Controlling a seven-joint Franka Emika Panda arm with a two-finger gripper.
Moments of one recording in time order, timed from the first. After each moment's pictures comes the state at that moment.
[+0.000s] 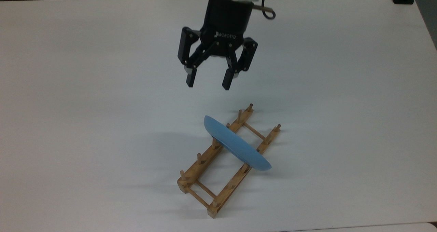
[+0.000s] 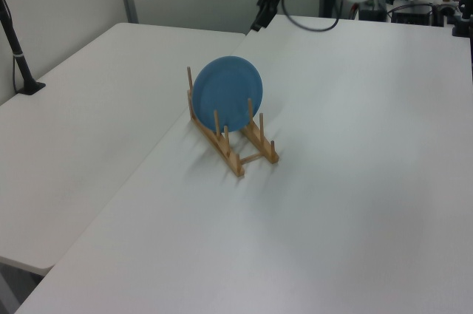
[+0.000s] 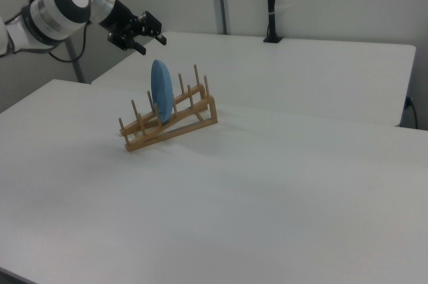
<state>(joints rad) 0.30 0.27 -0.09 -1.49 -0.48 2.29 0.13</state>
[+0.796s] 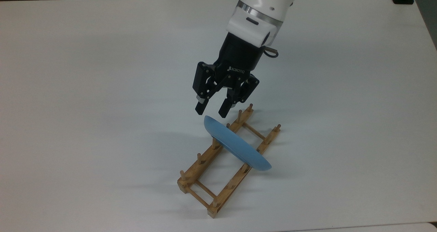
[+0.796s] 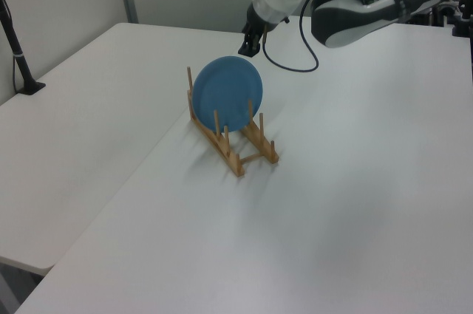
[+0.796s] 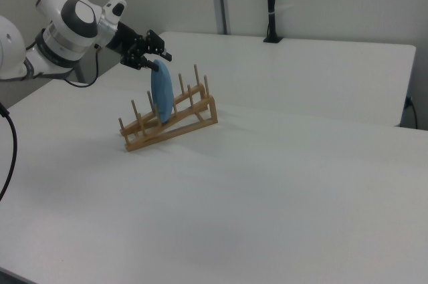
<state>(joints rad) 0.34 0.41 -0.09 -1.44 -0.74 2.29 0.26</state>
